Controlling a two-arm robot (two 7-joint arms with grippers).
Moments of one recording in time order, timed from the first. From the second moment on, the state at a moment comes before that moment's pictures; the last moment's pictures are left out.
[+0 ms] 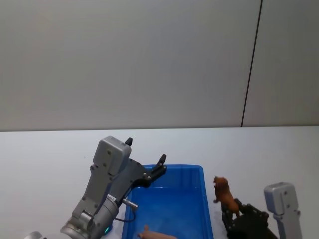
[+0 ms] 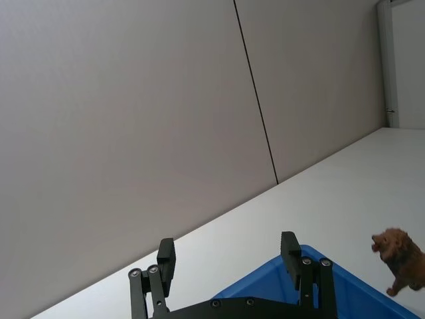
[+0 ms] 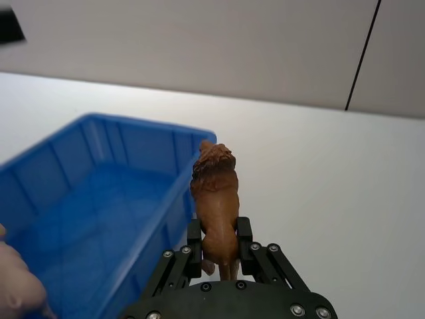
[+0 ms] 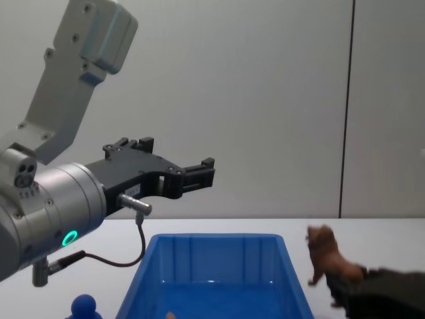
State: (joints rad) left arm -0.24 0.38 0.45 -1.63 -0.20 0.01 -0.01; right arm -0.03 0.18 -0.30 -1.62 0.15 0.14 0.06
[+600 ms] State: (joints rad) left arm -0.24 0.38 0.45 -1.63 -0.20 0.01 -0.01; right arm 0.02 0.16 -0.31 -1.70 0.15 0.13 0.19
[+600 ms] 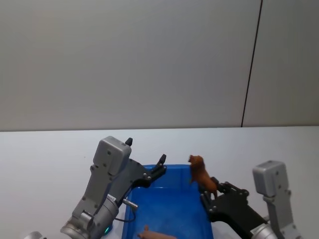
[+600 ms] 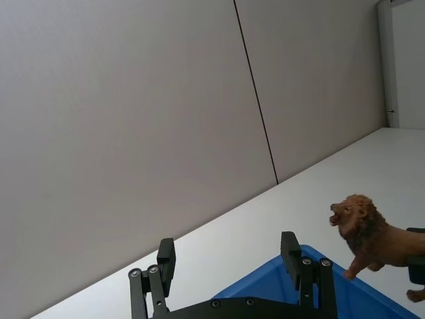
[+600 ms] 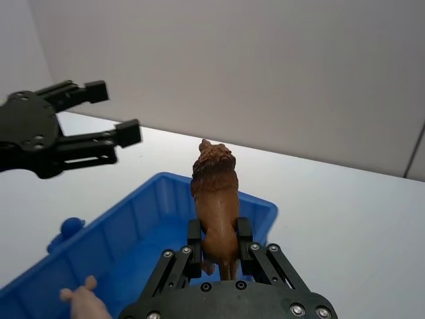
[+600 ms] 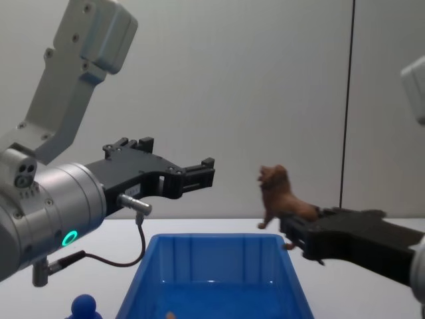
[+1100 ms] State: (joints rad) left arm -0.24 0.38 0.45 -1.63 -0.20 0.01 -0.01; right arm 0.06 0.12 -0.33 -1.65 0.15 0.18 0.26
